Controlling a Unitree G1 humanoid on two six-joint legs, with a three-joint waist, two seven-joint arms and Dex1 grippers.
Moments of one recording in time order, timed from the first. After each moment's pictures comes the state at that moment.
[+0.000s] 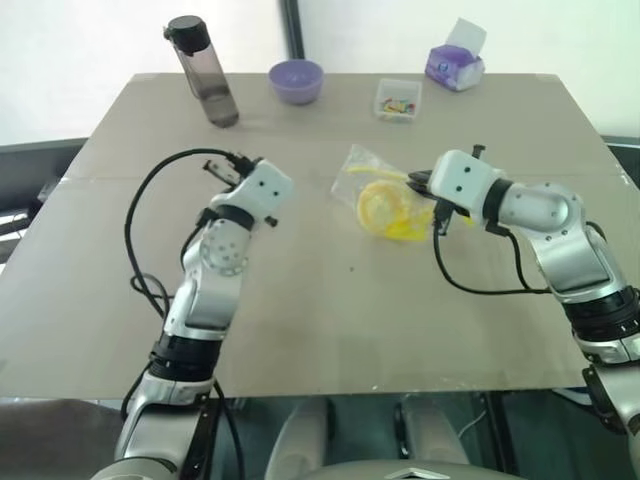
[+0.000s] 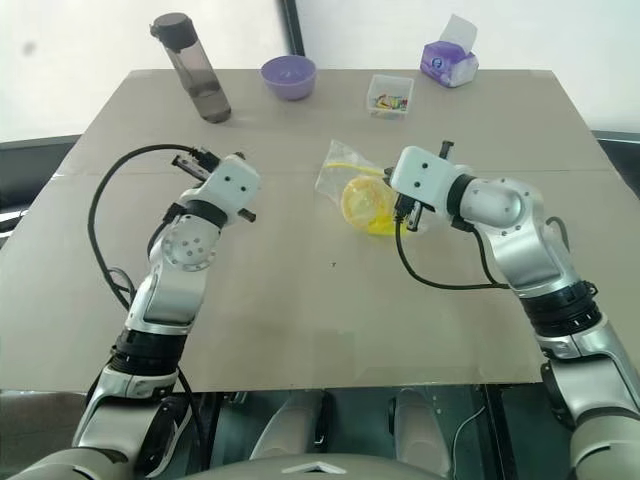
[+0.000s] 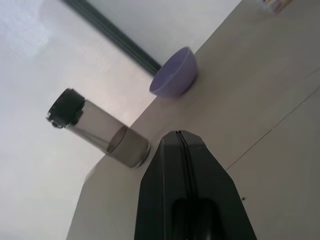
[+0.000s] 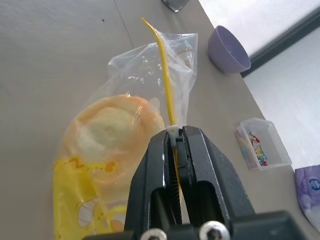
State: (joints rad) left arm -0.46 0.41 -0.10 -0.11 0.38 0.21 -0.23; right arm -0.69 -0.62 0.25 -0.11 -0.20 0.15 0.80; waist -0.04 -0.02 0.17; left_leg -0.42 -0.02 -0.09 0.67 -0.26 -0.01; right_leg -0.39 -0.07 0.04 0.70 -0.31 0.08
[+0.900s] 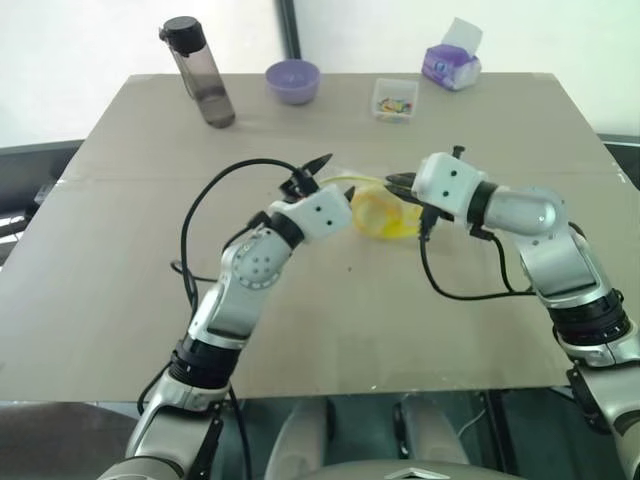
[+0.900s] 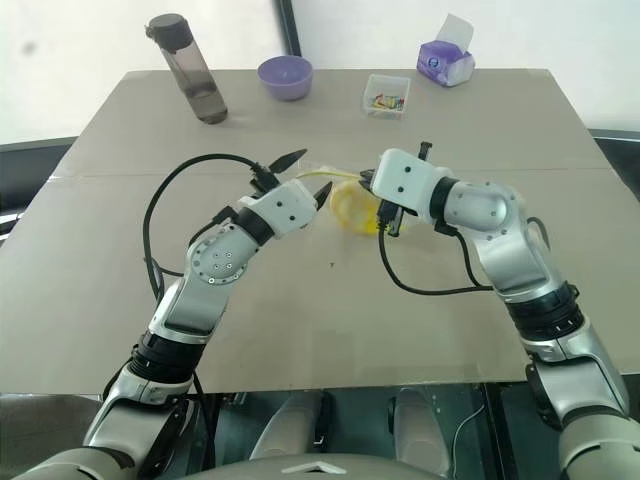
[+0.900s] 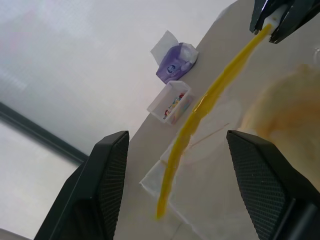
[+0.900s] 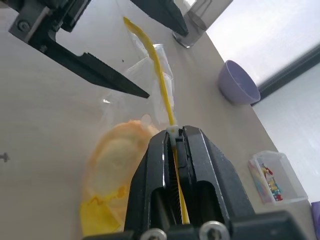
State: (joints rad) left arm -0.46 0.40 -0.21 -0.16 0.37 0.04 -0.35; right arm -0.69 -0.56 0.26 -0.19 -0.18 0.16 0.83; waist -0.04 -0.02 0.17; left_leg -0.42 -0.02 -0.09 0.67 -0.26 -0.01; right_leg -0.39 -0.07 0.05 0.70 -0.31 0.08
